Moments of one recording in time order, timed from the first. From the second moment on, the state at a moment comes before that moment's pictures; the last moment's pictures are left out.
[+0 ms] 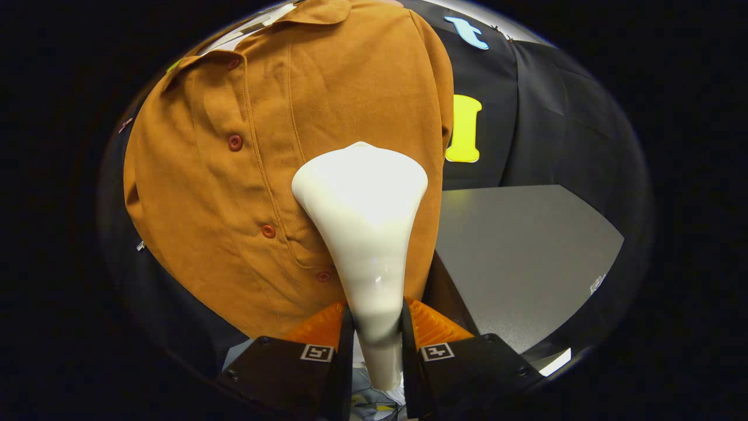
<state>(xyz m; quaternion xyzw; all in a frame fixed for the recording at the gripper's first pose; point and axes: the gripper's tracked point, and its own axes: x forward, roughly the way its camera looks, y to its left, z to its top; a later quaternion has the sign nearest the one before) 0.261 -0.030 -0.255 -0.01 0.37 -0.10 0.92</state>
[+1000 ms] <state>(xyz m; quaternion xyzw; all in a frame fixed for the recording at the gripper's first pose) 0.226 -0.046 -0.269 0.02 0.40 -0.12 0.91</state>
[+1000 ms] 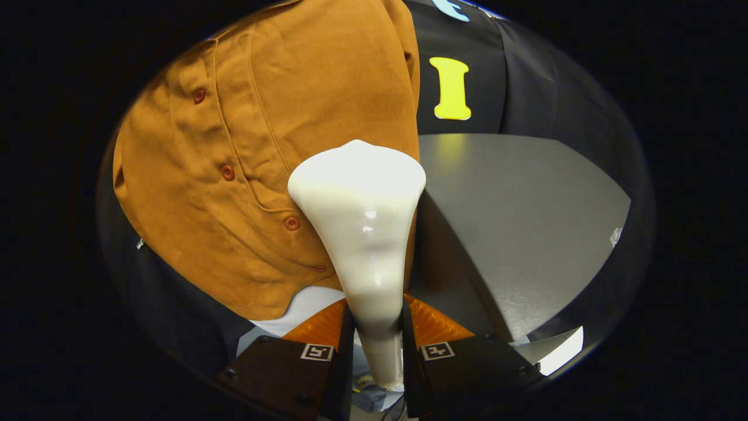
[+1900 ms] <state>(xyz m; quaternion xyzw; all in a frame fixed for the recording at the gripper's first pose) 0.256 0.095 -0.084 -0.04 0.17 0.01 0.99</state>
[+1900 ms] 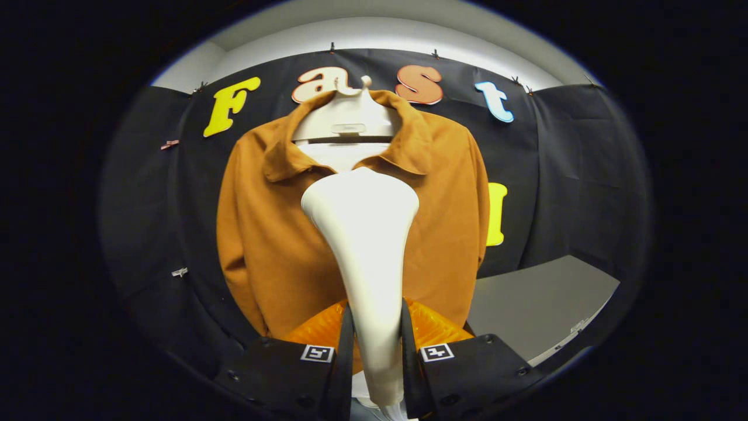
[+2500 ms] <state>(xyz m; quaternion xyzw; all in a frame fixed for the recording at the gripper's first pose) 0.264 0.150 -0.107 -0.05 0.19 0.05 0.98</state>
